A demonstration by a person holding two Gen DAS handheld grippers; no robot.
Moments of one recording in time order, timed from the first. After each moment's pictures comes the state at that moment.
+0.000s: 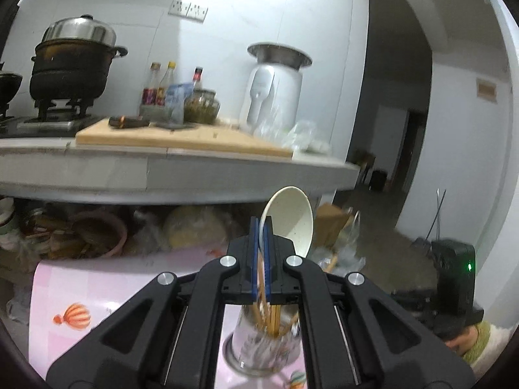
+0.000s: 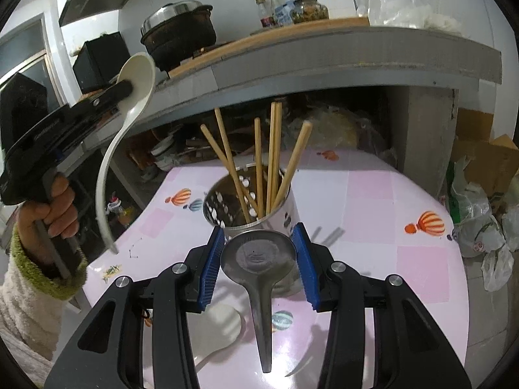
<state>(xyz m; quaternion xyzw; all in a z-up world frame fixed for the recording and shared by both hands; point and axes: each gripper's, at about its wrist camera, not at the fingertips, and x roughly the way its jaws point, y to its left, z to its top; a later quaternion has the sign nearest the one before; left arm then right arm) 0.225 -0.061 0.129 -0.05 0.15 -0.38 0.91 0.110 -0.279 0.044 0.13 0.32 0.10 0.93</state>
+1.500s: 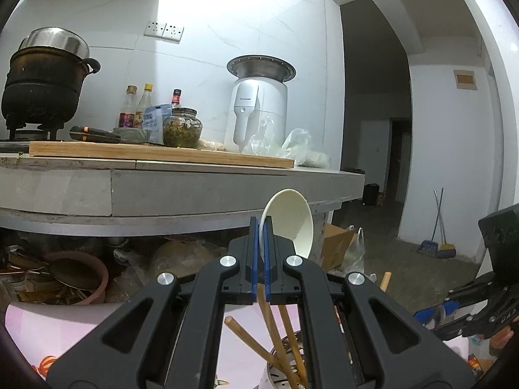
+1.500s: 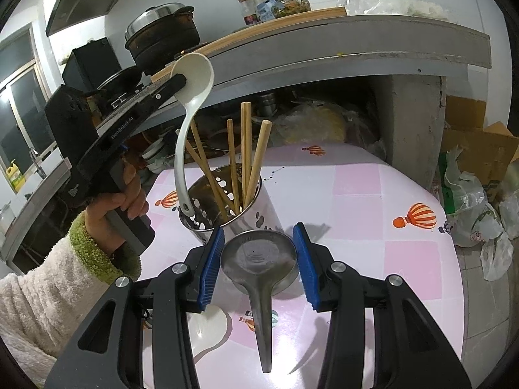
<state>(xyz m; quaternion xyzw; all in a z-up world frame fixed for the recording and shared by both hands) 0.278 -0.106 0.066 -0.03 0.06 -0.41 0.91 0.116 -0.300 0.033 0.15 0.34 0.08 0.93</state>
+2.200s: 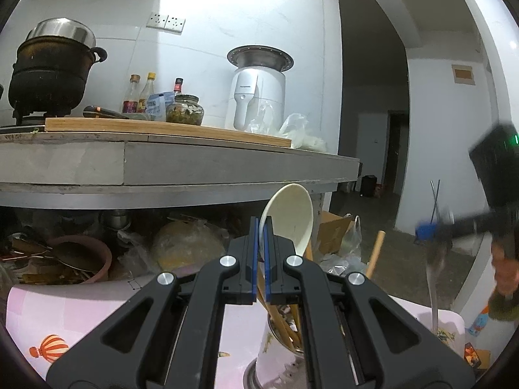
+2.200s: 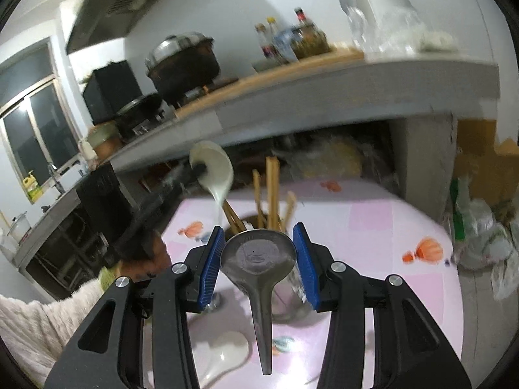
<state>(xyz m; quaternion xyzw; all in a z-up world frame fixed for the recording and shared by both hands) 0.252 -0.081 0.042 -0.02 0.08 -0.42 0.91 0.114 -0.300 0.091 0.15 0.26 0.12 0.95</state>
